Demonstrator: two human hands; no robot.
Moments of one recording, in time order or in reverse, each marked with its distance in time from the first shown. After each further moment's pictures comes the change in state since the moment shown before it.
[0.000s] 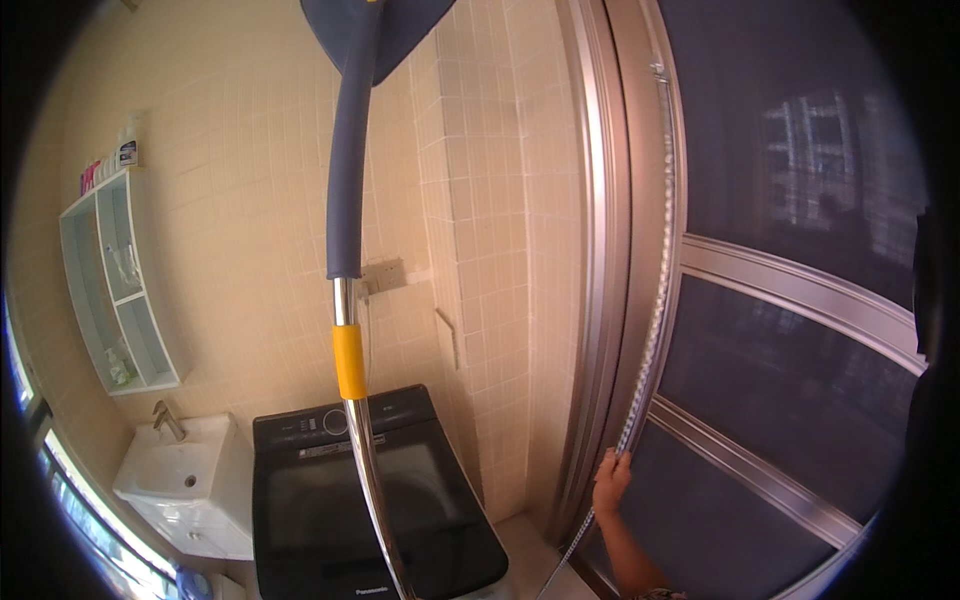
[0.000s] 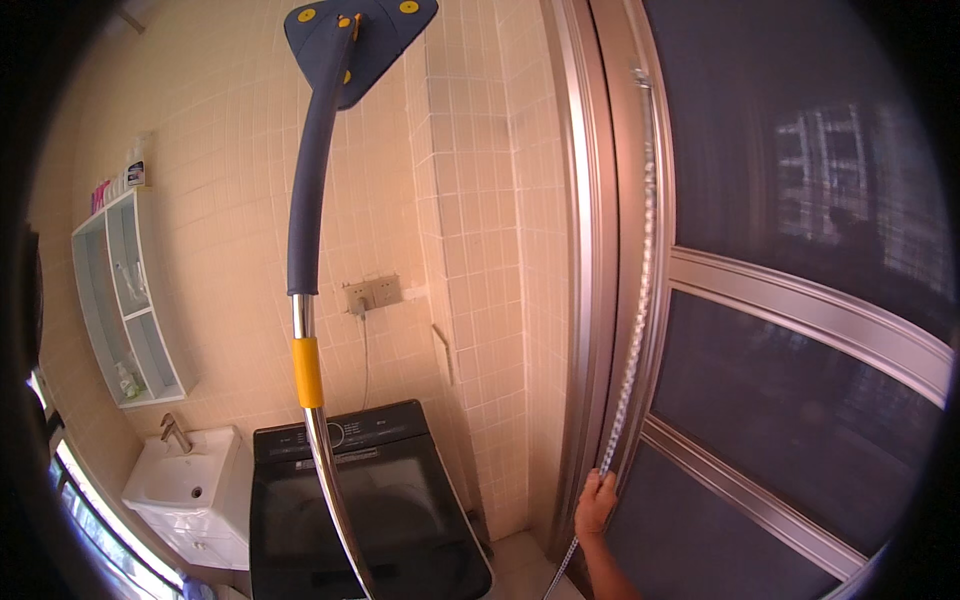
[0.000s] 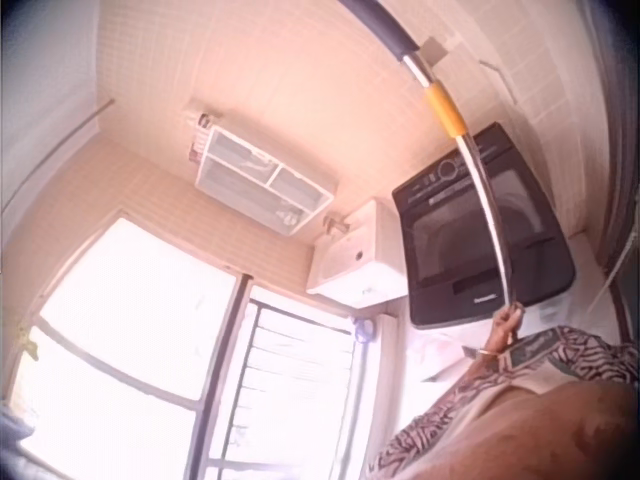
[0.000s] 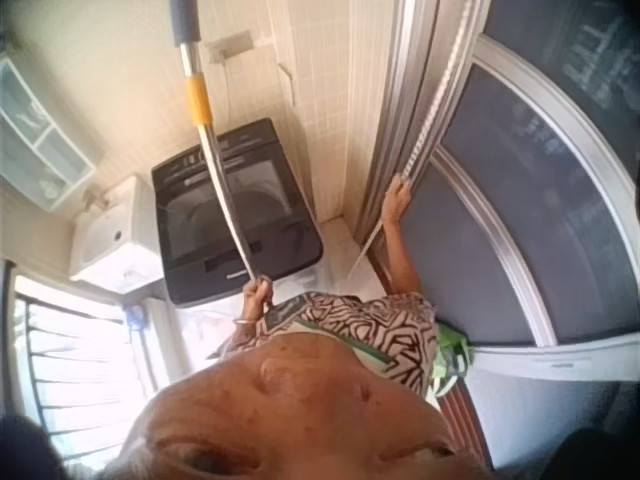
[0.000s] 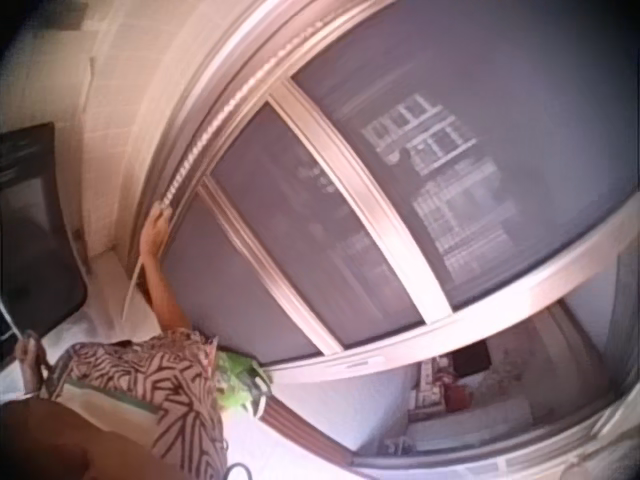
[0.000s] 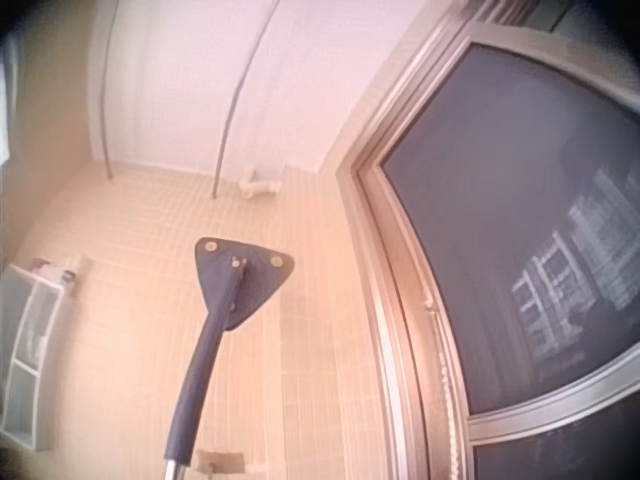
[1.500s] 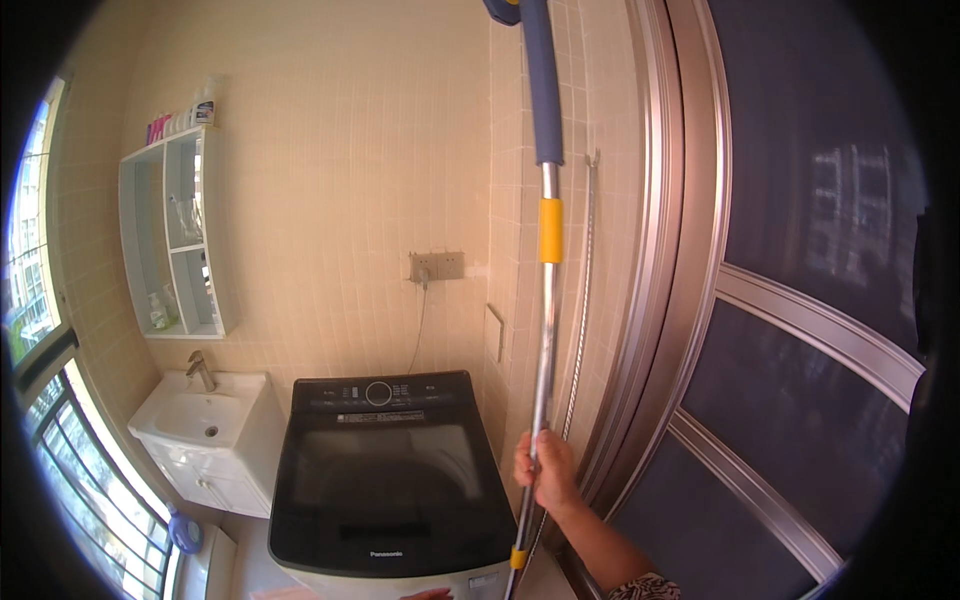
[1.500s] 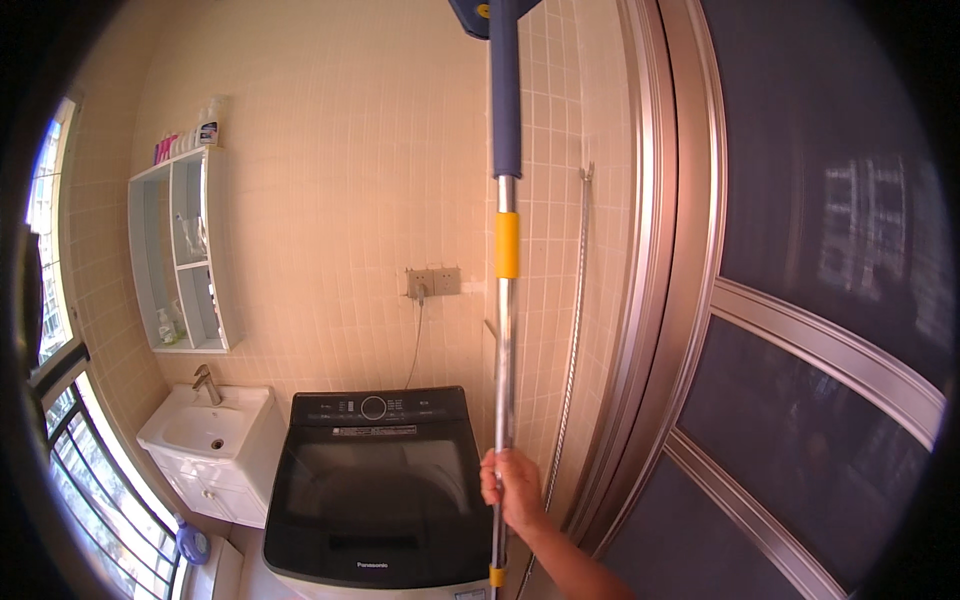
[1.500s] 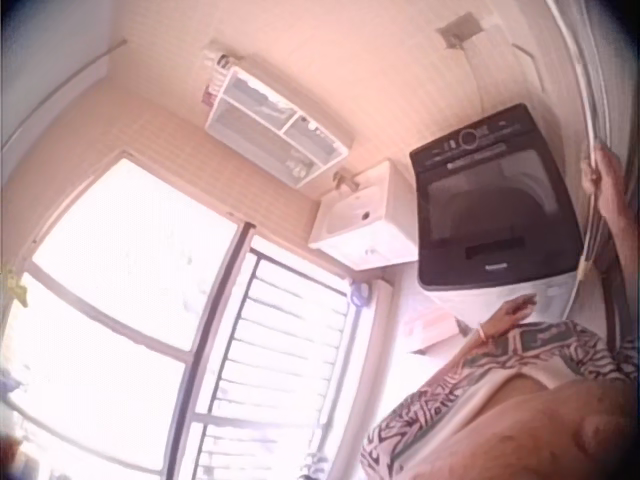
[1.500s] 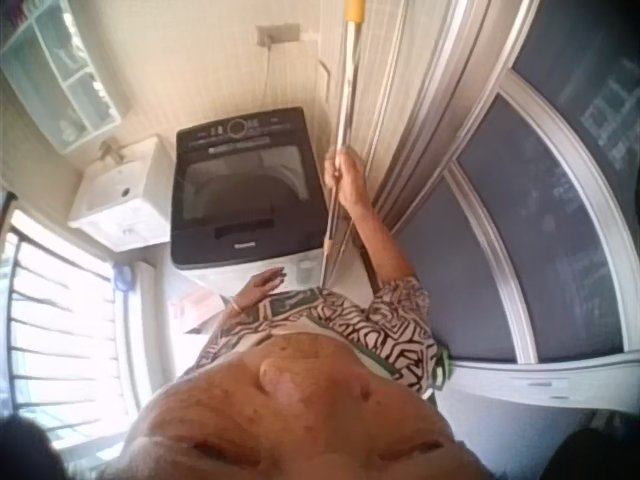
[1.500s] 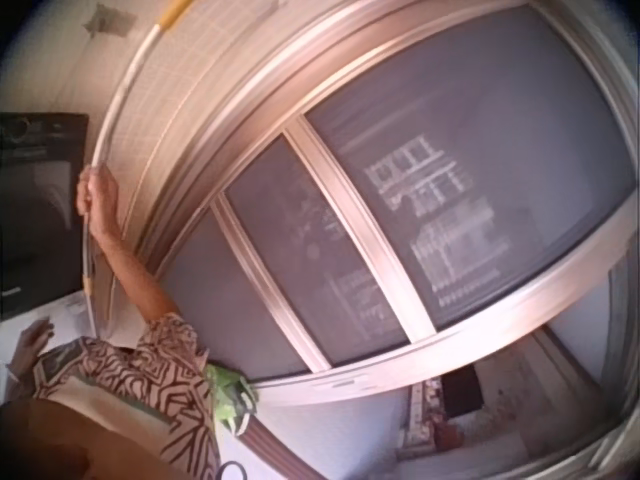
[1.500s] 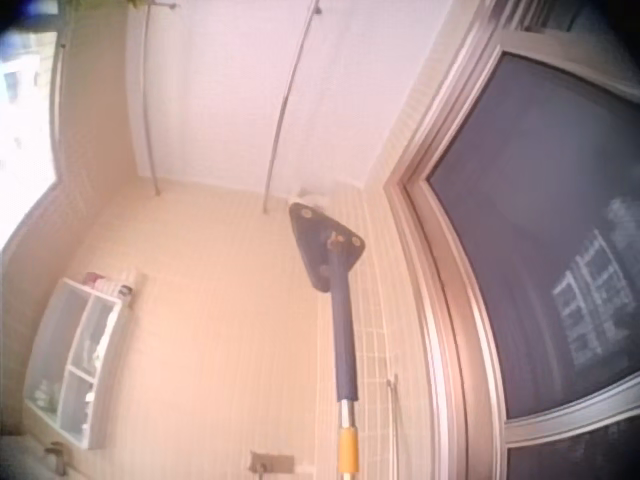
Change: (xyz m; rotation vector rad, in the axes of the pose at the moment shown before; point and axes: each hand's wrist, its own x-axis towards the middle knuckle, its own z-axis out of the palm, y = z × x) left_hand -0.044 -0.030 -0.045 0.188 -0.307 -0.145; right_hand -0.080 -0.234 0.054 0.917 -0.966 0.457
